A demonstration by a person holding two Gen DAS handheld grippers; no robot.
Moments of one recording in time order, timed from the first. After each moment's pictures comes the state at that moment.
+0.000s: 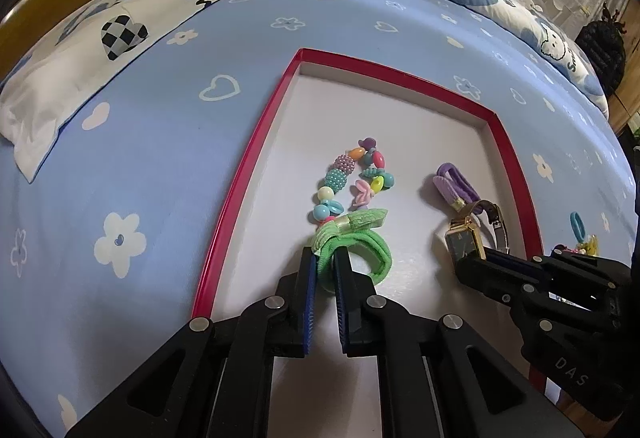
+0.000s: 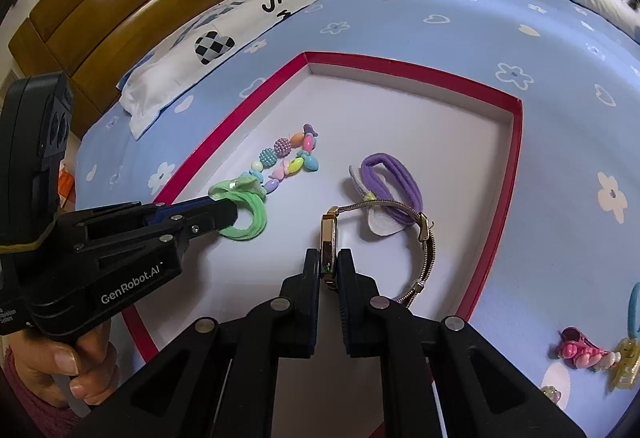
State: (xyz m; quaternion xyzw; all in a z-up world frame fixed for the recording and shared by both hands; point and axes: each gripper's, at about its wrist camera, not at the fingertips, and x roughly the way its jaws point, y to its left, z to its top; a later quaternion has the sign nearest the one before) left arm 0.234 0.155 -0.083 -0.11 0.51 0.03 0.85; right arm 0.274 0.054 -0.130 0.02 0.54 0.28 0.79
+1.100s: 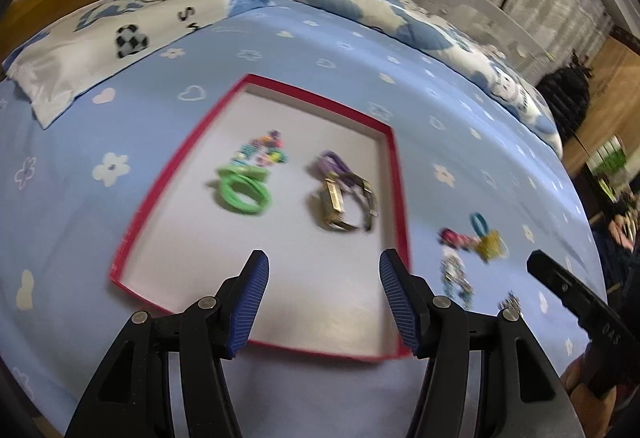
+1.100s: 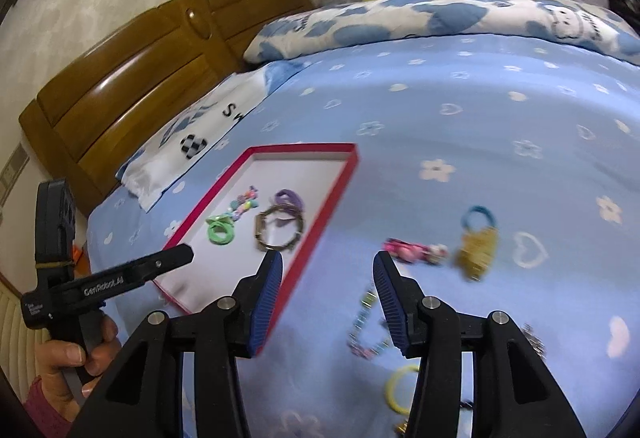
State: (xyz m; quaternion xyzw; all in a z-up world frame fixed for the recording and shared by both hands) left arm 0.119 0.114 -0.020 -0.18 0.44 -0.02 0.88; right arm 0.179 -0.090 -0.046 0.11 0.43 0.18 0.88
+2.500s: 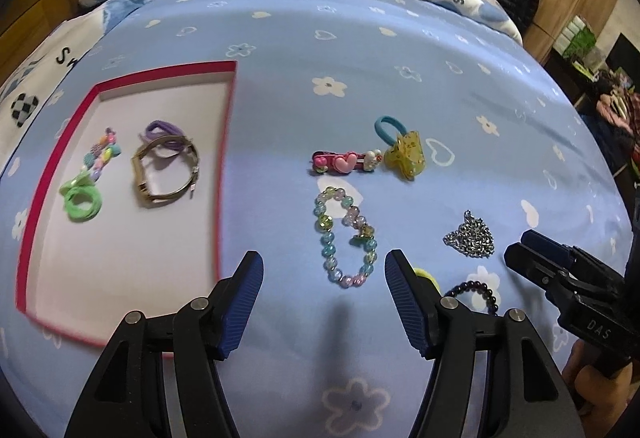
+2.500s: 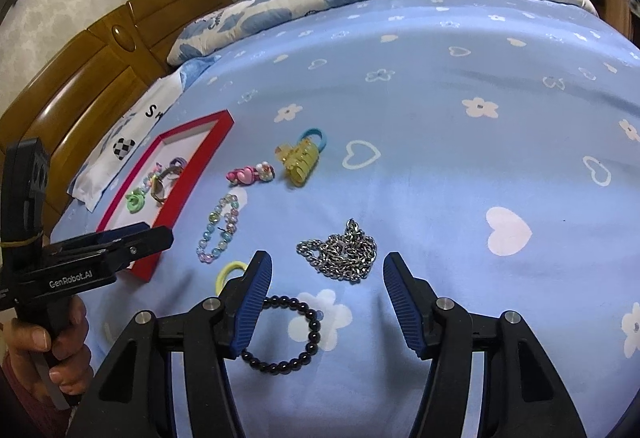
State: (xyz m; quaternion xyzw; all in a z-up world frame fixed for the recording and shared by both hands) left arm 0.161 -0.032 -0.033 -0.03 0.51 -0.11 0.85; right arm 0.123 -0.207 -0.090 0.14 0.48 0.07 0.86
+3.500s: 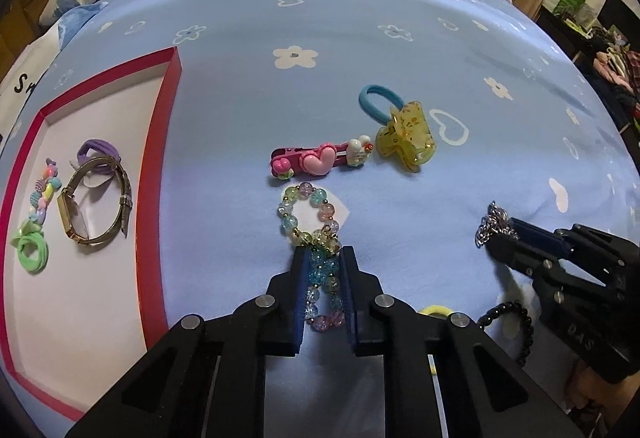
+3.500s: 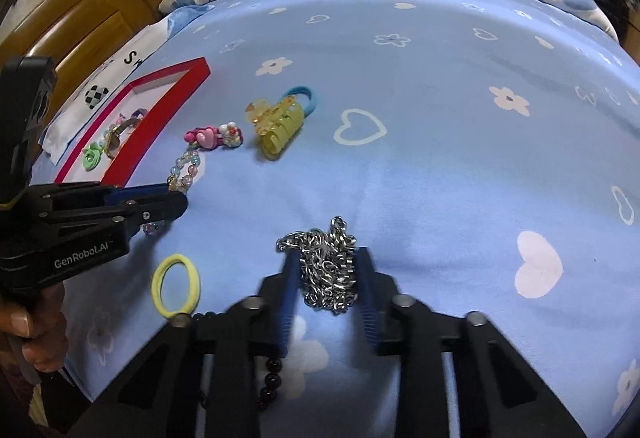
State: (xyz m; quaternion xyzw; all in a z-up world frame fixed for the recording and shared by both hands) left arm 0.213 -0.070 -0.085 0.01 0.54 -0.14 0.83; right arm 0.156 -0.192 -0.128 0.06 0.53 0.07 0.84
